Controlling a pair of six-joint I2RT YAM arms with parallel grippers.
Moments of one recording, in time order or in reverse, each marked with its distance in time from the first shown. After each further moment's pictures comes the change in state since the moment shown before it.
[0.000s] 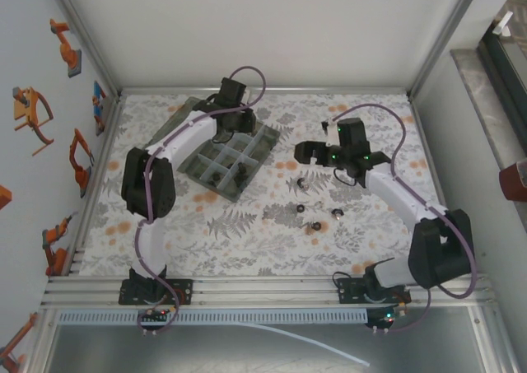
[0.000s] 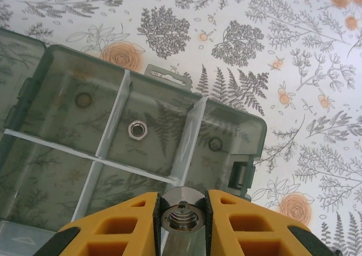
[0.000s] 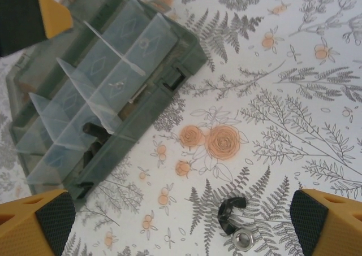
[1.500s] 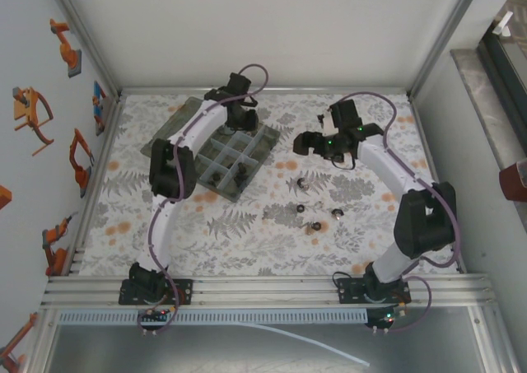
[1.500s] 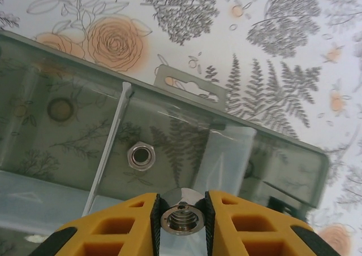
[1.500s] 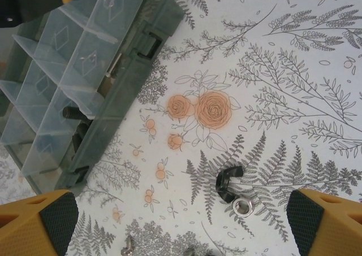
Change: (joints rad) left arm 0.042 0.378 0.466 -0.279 0.083 0.011; right arm -0.021 0.193 0.320 -0.386 -0.034 0.033
